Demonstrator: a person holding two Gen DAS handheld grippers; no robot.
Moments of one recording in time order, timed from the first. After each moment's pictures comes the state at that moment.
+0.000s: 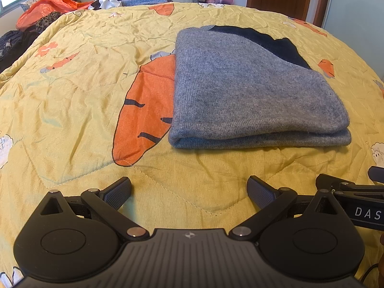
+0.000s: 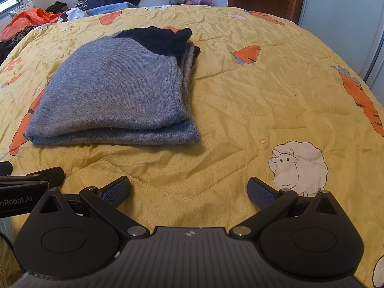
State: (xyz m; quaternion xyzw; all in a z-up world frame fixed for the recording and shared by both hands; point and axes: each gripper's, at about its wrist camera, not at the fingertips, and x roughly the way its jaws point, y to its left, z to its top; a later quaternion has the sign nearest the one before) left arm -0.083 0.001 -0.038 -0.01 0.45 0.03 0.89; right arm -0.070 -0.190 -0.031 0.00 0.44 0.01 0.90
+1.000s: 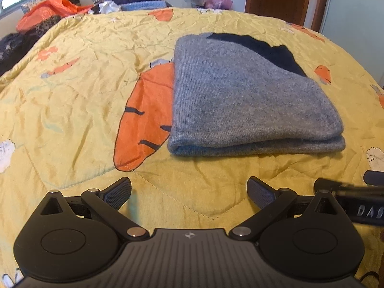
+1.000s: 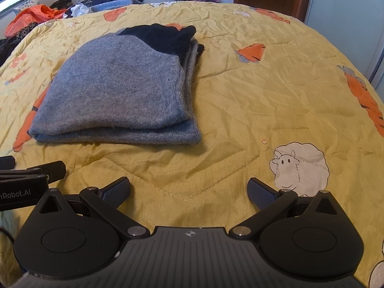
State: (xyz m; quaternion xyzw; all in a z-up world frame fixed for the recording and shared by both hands) left arm -0.087 0.000 -0.025 0.00 0.43 0.02 0.90; right arm -0.069 -0.195 -0.026 0.01 0.45 0.03 0.89
